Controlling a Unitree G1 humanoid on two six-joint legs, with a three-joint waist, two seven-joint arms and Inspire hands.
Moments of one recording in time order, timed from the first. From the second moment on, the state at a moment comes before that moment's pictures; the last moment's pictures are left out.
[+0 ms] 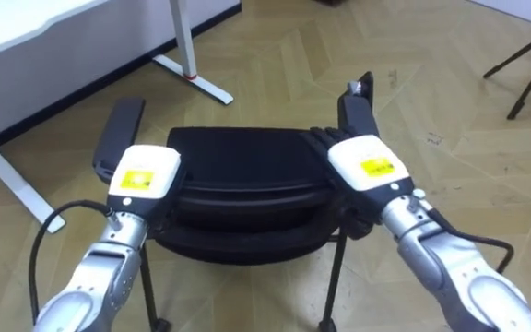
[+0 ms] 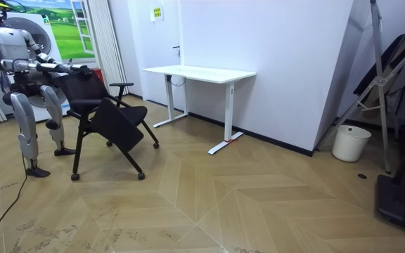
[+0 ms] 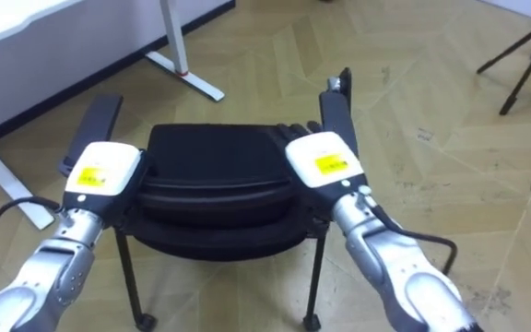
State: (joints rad) left arm -0.13 0.42 -0.34 0.39 1.04 0.00 0.30; right arm -0.17 -0.46 0.46 0.09 -1.03 -0.02 0.04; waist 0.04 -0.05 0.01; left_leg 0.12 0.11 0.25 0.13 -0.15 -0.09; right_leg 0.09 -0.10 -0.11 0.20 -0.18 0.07
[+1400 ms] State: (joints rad) left arm -0.13 0.36 -0.40 0.40 1.06 0.03 0.32; right arm -0.20 -0.35 0.49 0.37 -1.05 -0.01 -0.12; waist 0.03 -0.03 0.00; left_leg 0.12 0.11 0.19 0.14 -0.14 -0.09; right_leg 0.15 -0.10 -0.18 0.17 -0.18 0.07
